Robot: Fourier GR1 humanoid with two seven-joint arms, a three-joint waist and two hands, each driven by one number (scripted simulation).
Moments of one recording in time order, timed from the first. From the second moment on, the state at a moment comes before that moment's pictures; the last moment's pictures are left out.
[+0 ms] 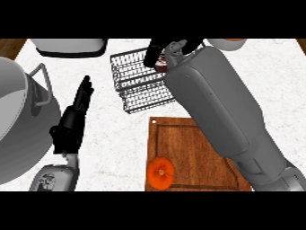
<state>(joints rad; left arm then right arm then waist) -0.15 0.02 -0.08 -1.54 -0.17 0.16 0.03 -1.18 -0.01 0.17 -1.11 0.88 0.16 0.97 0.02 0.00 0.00</state>
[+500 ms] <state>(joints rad) -0.15 0.02 -0.08 -1.55 -0.17 0.18 0.05 -1.10 -0.02 0.05 -1.24 0.84 -0.09 0.97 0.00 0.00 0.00</state>
